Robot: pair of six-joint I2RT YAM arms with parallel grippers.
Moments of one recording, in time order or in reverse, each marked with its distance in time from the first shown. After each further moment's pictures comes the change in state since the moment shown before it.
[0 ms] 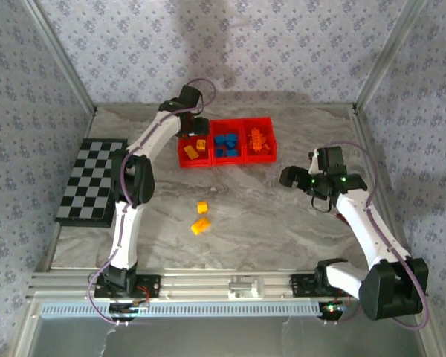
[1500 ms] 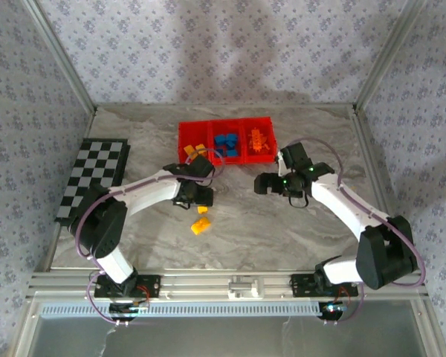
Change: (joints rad) left arm -0.328 -0.626 -1.048 0.154 -0.050 -0.289; right arm 0.258 0.231 0.078 0.023 0.031 -0.026
